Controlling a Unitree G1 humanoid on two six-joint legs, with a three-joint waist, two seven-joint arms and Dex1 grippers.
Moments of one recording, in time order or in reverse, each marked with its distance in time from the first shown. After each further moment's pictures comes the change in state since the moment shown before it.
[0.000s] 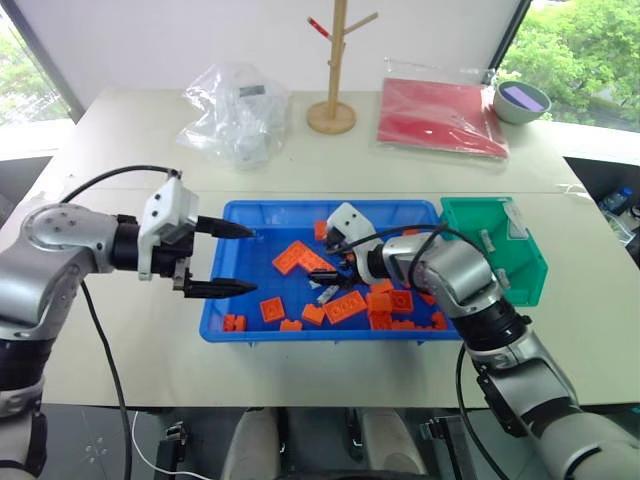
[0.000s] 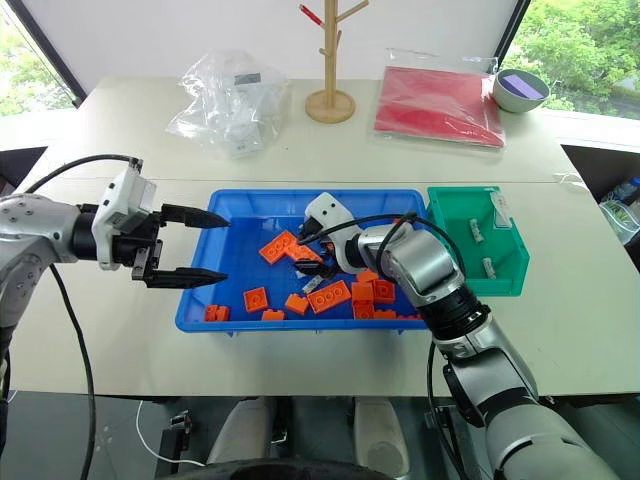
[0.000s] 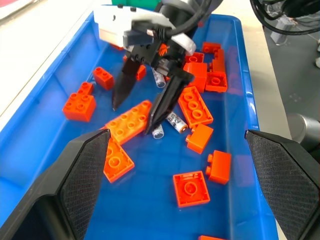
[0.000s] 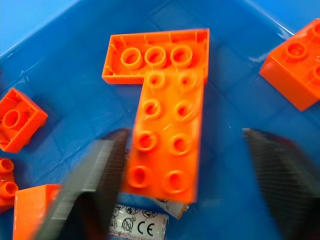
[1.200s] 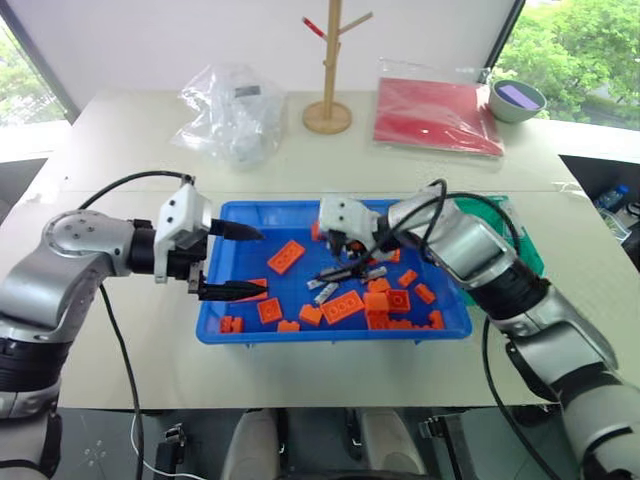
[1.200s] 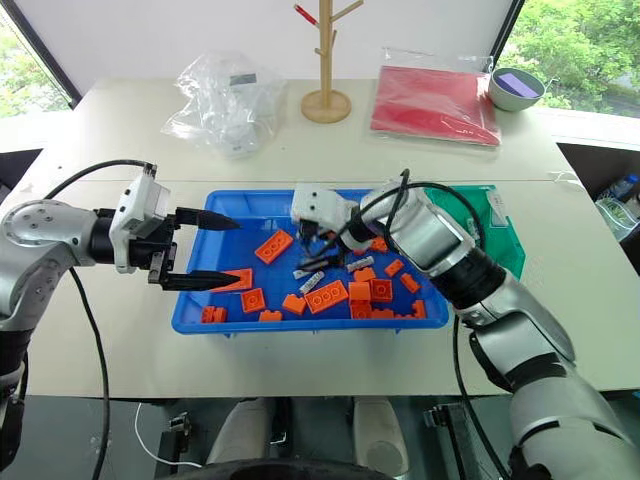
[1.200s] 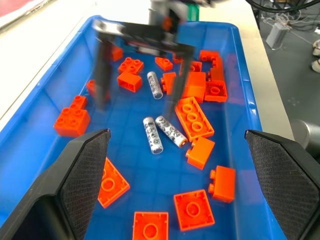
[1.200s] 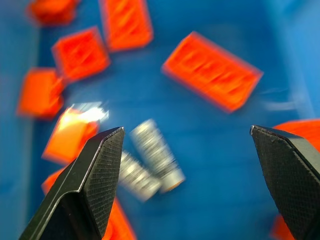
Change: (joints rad) left arm 0.004 -0.061 -0.029 -0.012 0.021 -0.029 0.029; right arm -0.173 -0.198 0.236 0.061 -0.210 -0.384 0.518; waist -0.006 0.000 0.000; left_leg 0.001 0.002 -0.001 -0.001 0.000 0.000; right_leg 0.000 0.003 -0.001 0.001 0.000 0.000
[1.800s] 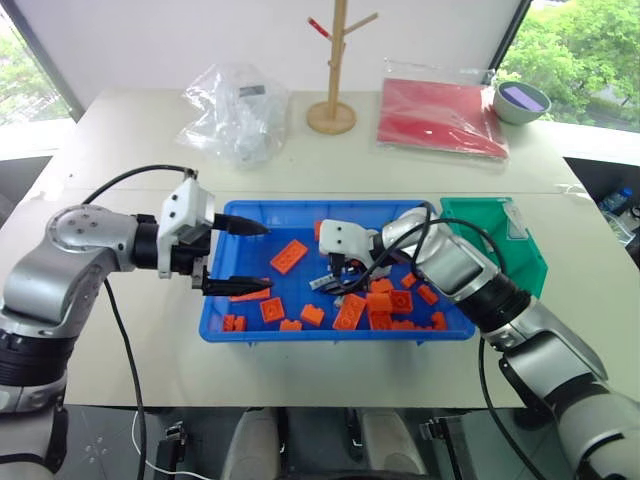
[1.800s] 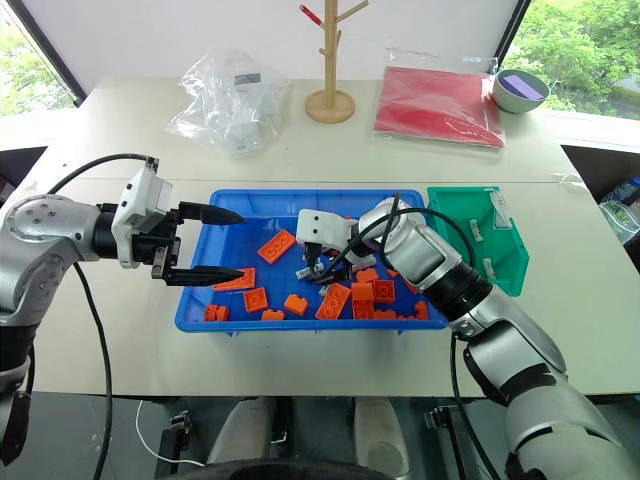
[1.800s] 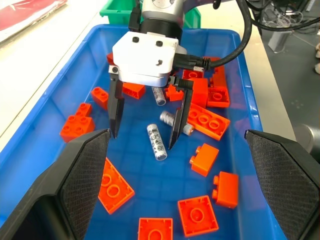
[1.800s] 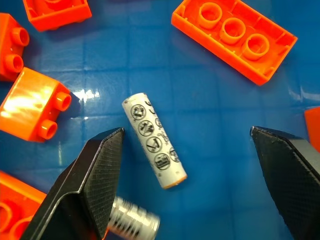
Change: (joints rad) left arm -0.032 -0.018 -0.006 0.005 0.002 0.001 0.002; right arm 0.040 0.062 0.010 0.137 -0.133 -0.164 -0.012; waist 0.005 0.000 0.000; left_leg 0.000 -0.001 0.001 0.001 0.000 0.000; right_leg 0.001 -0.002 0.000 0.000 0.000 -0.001
